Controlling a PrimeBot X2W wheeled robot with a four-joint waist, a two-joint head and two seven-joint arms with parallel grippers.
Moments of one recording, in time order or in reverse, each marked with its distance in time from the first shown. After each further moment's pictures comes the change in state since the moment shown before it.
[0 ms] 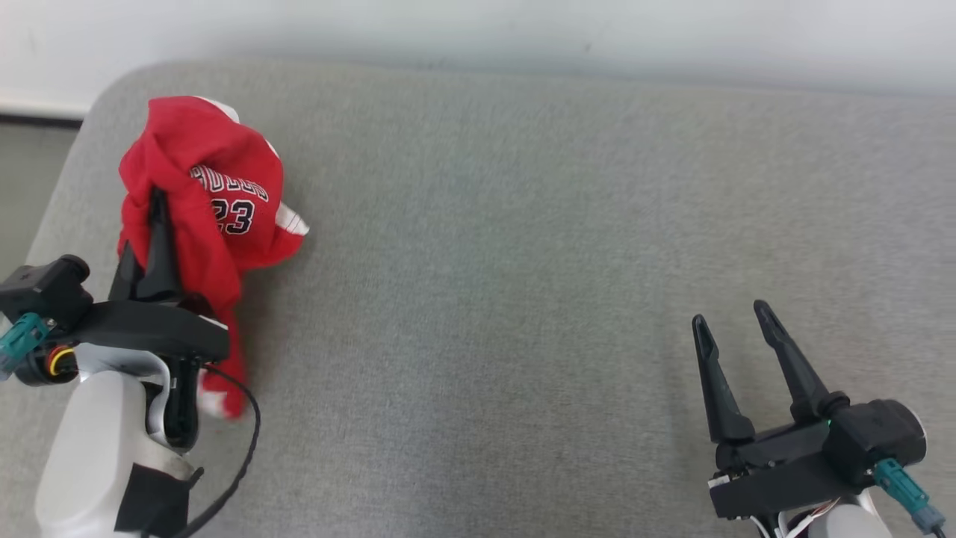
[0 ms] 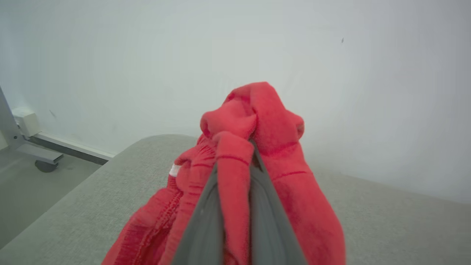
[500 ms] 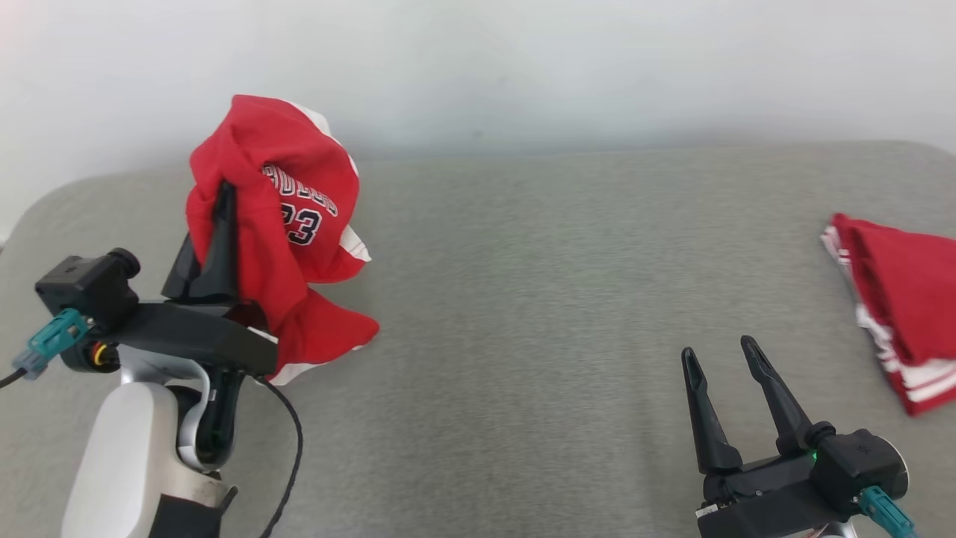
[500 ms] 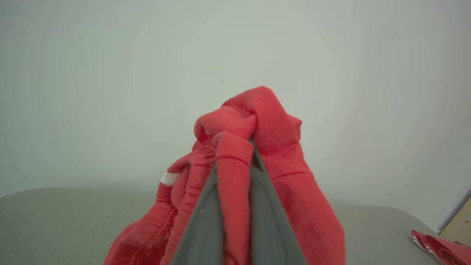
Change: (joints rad) left arm 0.112 -0.036 -0.073 -0.306 -0.053 -0.011 0.176; right arm 0.064 0.047 -0.003 0.005 0.007 0.000 0.000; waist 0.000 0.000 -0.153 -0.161
